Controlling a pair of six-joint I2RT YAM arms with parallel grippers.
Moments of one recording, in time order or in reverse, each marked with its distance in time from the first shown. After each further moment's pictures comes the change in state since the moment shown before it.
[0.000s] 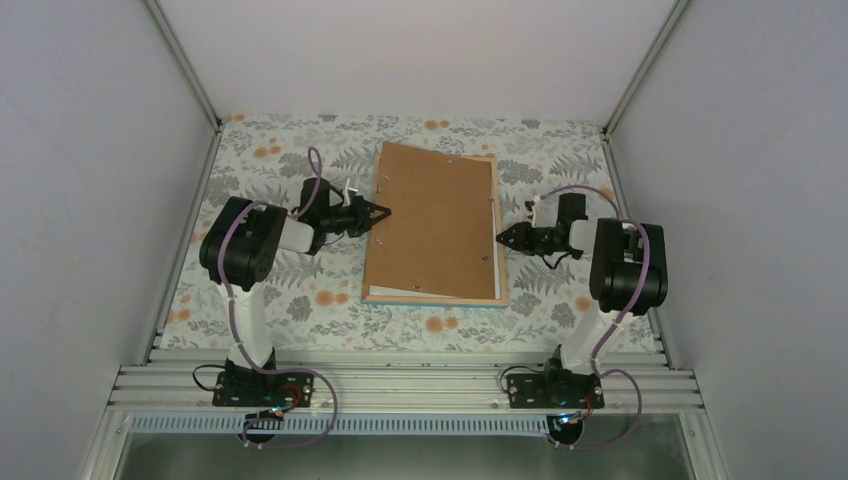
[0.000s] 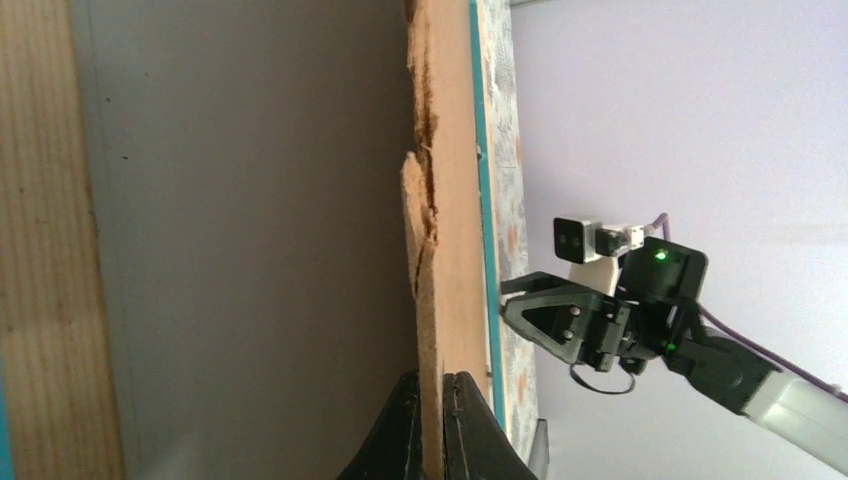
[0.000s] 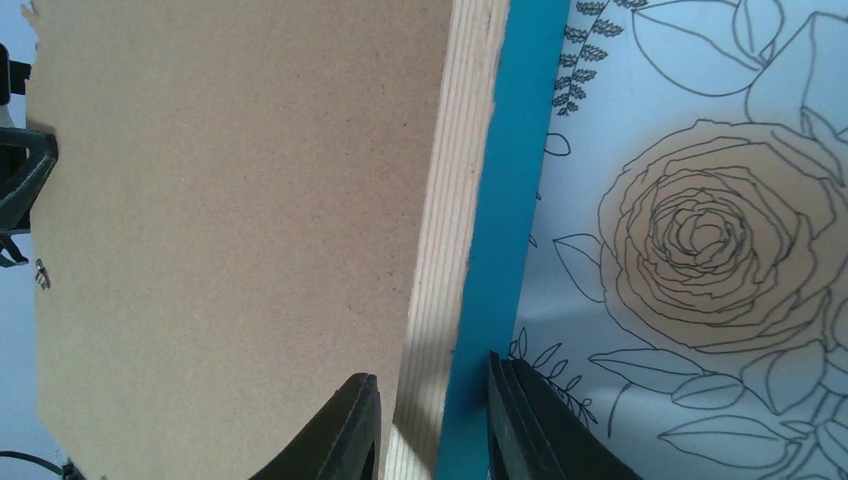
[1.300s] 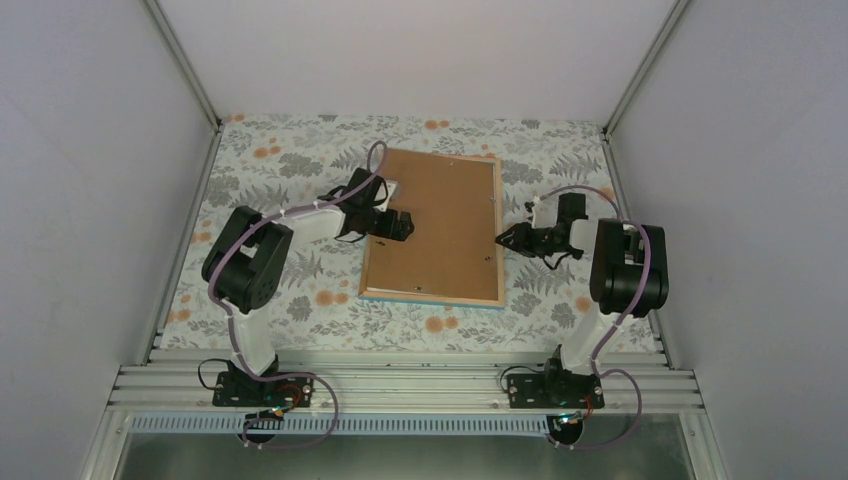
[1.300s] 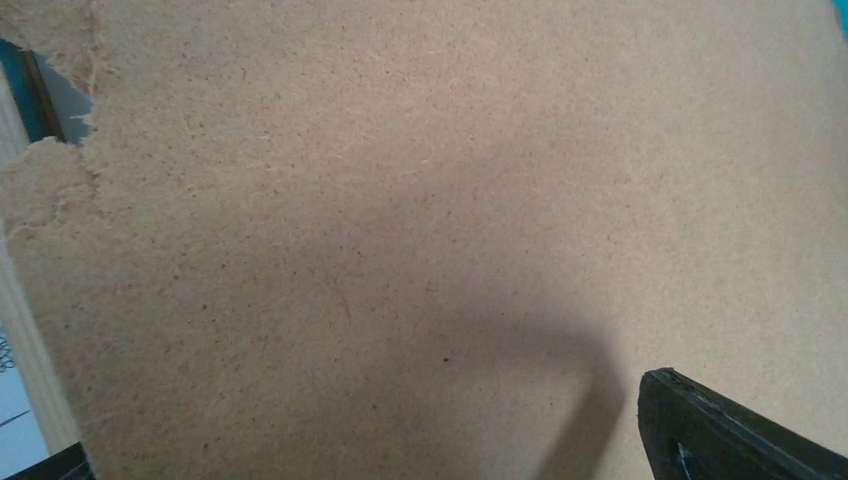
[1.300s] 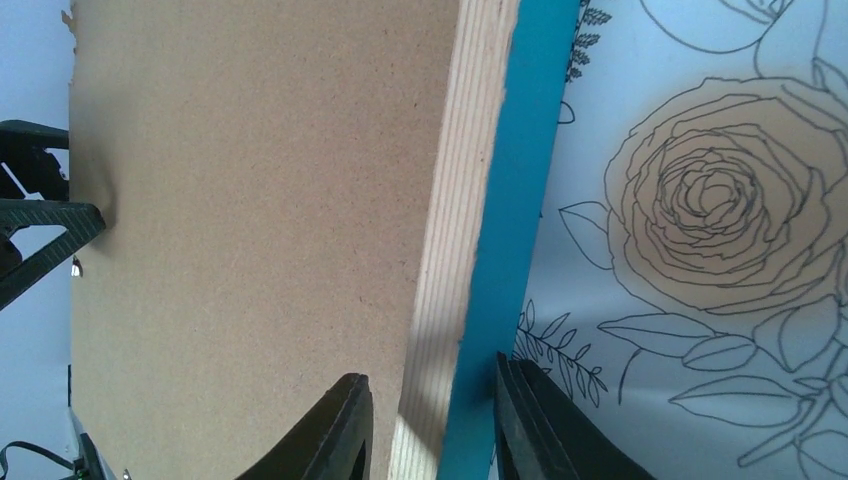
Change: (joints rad) left arm -0.255 -0.131 0.282 -0.894 -0.629 0.723; right arm 0.000 -0.015 0.005 -0.047 0.010 0.002
